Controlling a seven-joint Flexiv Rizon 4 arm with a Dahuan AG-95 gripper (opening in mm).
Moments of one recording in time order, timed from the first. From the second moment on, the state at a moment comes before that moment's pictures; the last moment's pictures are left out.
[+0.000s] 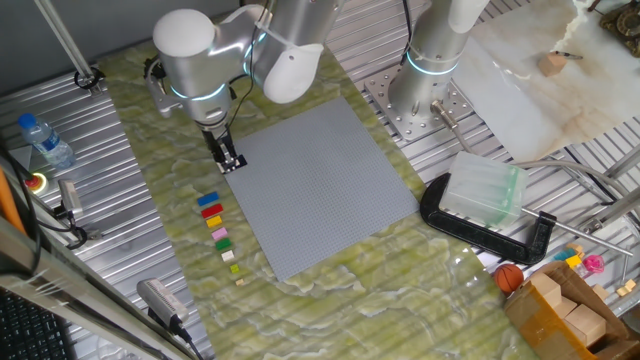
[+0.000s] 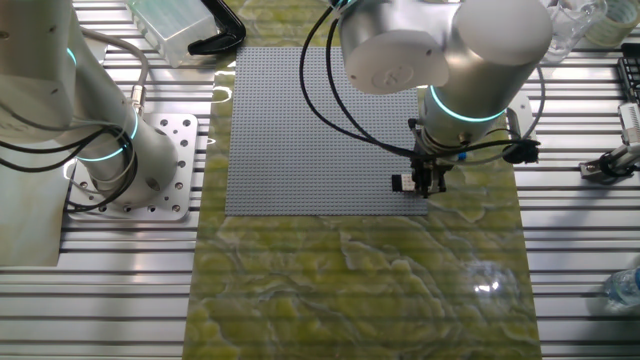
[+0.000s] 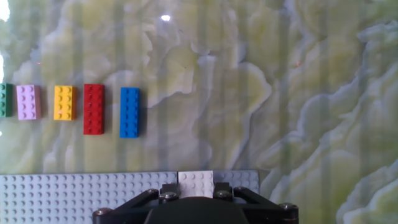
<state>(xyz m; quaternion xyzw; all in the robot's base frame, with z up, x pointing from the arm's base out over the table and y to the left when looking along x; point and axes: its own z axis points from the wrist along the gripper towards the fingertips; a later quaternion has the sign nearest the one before) 0.544 -0.037 0.018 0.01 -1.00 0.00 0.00</state>
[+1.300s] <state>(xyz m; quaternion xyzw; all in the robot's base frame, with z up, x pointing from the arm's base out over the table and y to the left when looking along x) 0.543 -0.034 0.013 0.00 -1.00 0.00 -0.01</state>
